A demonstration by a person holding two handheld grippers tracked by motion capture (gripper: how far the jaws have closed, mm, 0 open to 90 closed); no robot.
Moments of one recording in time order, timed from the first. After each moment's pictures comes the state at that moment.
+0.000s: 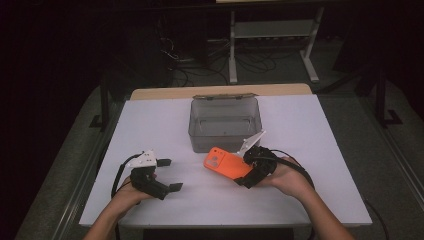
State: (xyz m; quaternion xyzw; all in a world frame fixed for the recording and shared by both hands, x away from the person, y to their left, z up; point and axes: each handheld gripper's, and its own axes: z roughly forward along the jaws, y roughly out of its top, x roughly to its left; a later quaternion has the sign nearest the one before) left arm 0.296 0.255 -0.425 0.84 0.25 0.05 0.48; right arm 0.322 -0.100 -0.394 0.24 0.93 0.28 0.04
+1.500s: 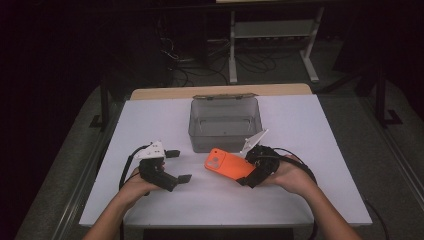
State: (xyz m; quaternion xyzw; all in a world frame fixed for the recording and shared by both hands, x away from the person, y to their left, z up) left arm 0.311 0.229 -0.408 0.83 0.23 0.06 0.50; right arm 0.324 -0.106 -0.393 0.21 0.93 0.29 0.02
